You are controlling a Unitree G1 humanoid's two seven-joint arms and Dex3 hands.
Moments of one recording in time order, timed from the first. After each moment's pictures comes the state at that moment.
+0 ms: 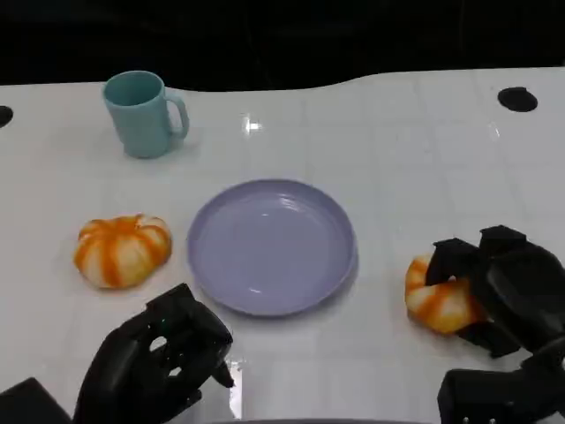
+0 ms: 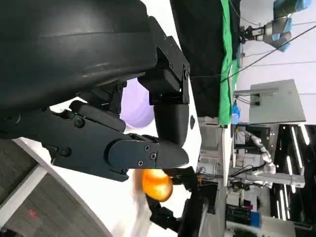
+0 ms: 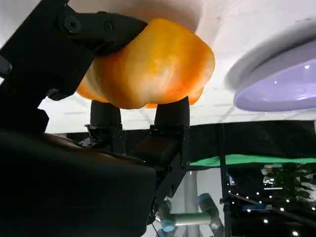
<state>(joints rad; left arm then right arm) 0.19 0.03 -0.01 0.06 -0.28 -0.30 -0.45 -0.31 -0.39 0.38 0.57 -0.88 -0.34 -0.56</state>
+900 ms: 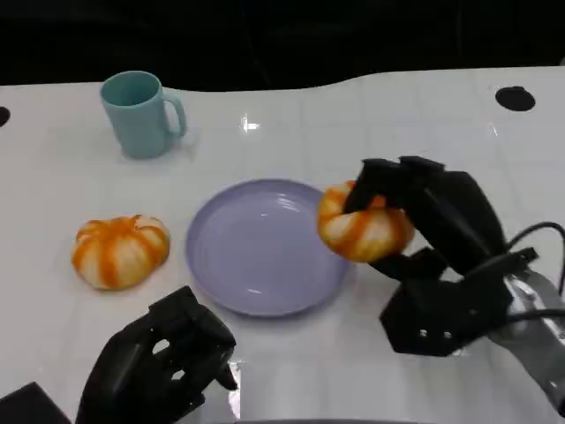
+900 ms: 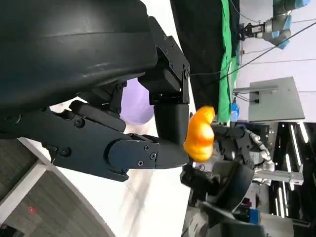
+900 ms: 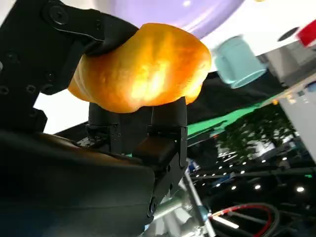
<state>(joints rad) 0.20 0.02 -0.02 0.04 -0.28 -0.30 -0.45 -0.51 -0.20 0.35 0.55 -0.60 -0.45 -0.31</state>
